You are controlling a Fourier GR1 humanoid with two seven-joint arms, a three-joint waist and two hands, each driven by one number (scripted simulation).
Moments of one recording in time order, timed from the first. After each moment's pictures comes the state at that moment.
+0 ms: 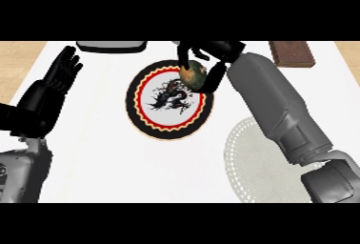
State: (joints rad) left arm -0.31 0.29 0.06 -1.59 0.07 -0.07 0.13; right arm -1.24 -0.11 0.03 -0.37 0.66 0.27 -0.72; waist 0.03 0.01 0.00
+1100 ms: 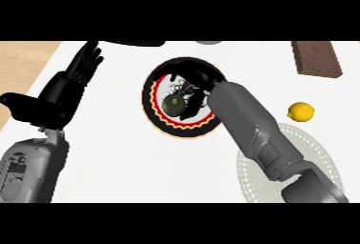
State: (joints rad) left arm -0.39 0.24 0.01 -1.57 0.04 -0.09 0.13; right arm -1.18 0.00 0.26 -0.27 0.47 0.13 -0.55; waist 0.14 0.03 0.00
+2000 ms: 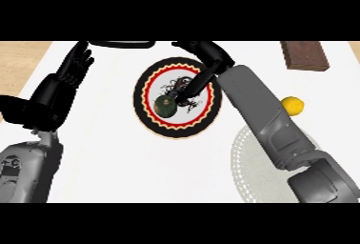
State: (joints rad) left arm -0.37 0.25 0.04 -1.57 0.03 -0.08 0.12; right arm -1.26 -0.05 0.05 -0.19 0.08 0.29 -0.55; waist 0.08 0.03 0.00
